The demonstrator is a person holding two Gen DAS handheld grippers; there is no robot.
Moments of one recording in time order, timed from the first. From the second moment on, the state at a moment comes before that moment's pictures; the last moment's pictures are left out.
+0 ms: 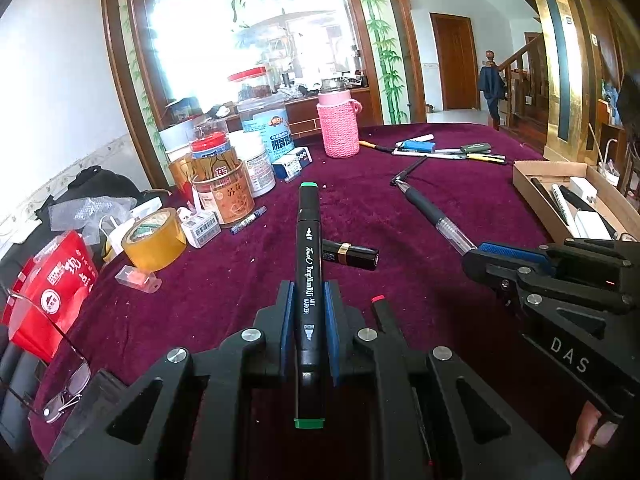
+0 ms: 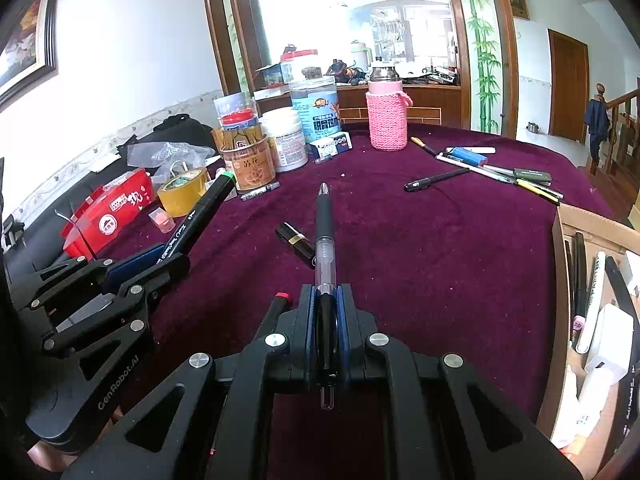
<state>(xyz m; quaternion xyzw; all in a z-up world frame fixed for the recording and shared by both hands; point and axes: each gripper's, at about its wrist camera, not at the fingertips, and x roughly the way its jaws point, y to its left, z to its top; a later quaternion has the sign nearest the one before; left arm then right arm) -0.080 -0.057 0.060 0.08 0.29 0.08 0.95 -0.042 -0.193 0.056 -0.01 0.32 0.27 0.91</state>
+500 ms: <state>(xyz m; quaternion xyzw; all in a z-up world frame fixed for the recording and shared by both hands) -0.085 -0.067 0.077 0.09 0.27 0.07 0.96 -0.039 -0.218 0.068 0.06 0.33 0.27 0.90</state>
